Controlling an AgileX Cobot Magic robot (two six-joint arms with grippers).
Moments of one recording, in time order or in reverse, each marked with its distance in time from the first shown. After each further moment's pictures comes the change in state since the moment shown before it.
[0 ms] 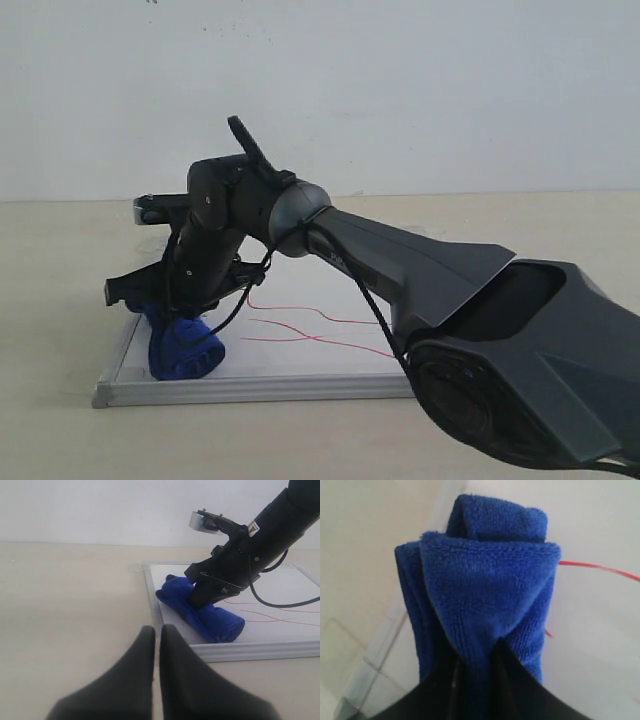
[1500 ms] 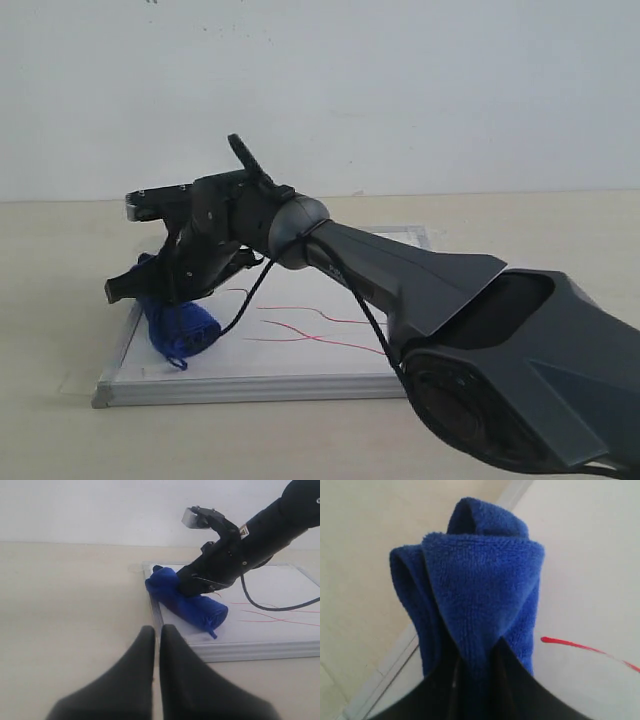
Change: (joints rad) left arm 0.000 0.000 0.000 0.000 0.000 0.000; right arm -0.004 0.031 -0.008 -0.031 -0.178 -0.125
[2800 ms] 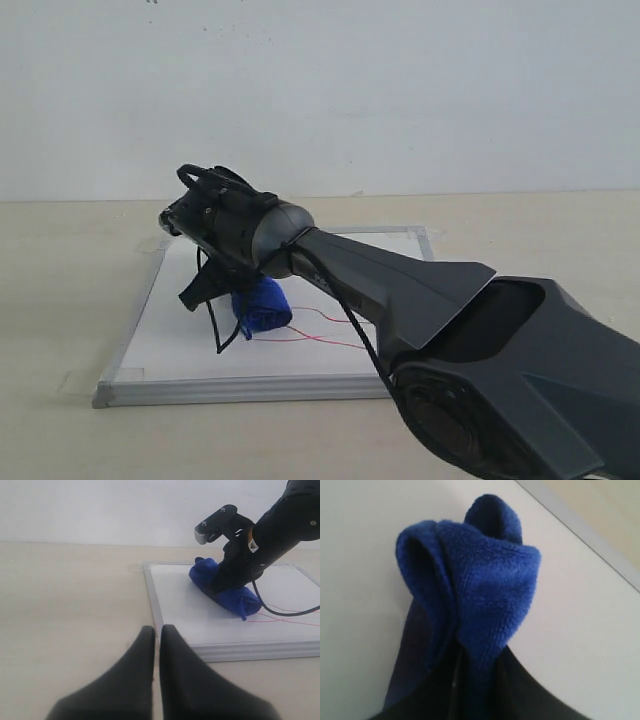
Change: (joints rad) left arm 0.000 0.000 0.000 0.000 0.000 0.000; right arm 0.031 0.009 -0.004 -0.688 0.229 0.207
